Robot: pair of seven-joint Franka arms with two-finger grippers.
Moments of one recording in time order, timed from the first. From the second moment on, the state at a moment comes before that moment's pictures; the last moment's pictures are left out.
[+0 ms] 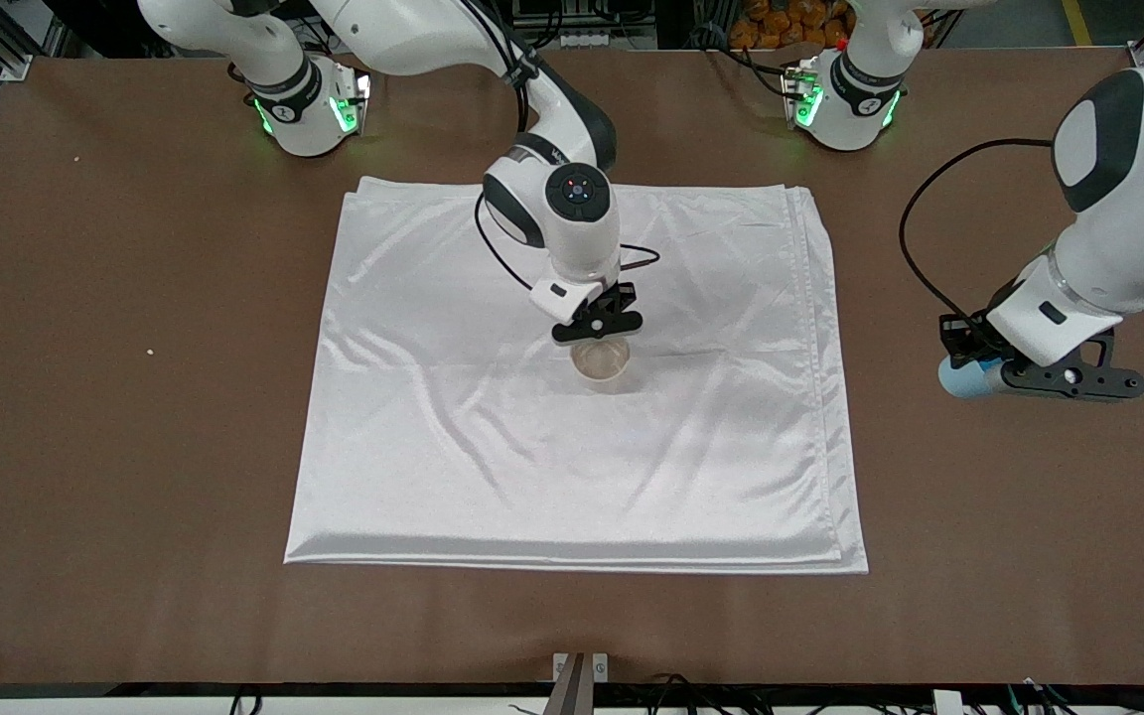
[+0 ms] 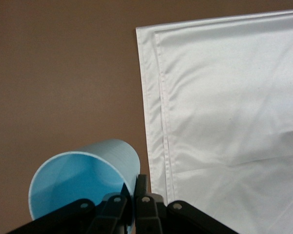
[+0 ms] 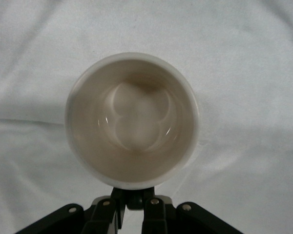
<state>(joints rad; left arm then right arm) -0.04 0.16 -0.11 -1.67 0.02 1.86 -0.03 0.90 0.69 -0.05 -1.47 0.08 2.21 0.67</state>
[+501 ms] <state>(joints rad) -0.05 0.18 -0.23 -1.67 0.02 1.86 -0.16 0.90 0.75 -0.06 -1.42 0.04 2.21 0.67</state>
